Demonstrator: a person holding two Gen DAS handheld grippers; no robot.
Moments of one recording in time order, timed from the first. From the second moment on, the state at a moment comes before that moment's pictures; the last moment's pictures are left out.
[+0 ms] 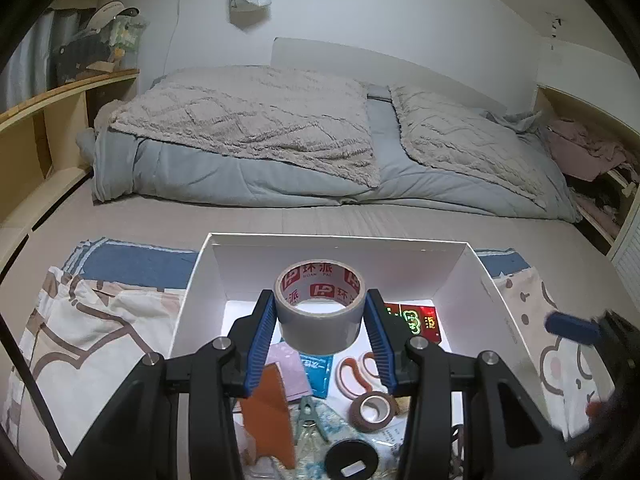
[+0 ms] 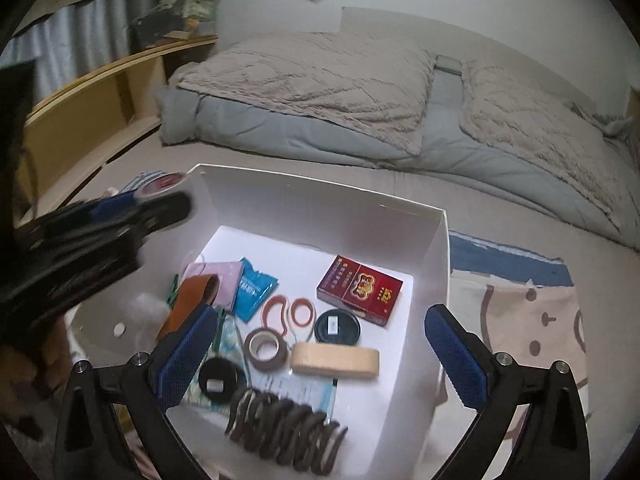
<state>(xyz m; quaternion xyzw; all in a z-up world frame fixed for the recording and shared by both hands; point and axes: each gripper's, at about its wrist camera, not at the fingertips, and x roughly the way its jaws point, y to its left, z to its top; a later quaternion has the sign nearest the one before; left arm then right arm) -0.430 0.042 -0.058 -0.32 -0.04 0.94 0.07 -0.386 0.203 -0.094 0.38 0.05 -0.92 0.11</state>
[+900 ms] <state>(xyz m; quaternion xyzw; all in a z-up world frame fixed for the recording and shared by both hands) -0.443 0.052 -0.063 -0.32 -0.01 0.95 0.03 -0.358 0.204 -0.093 0.37 0.07 -0.92 0.14</state>
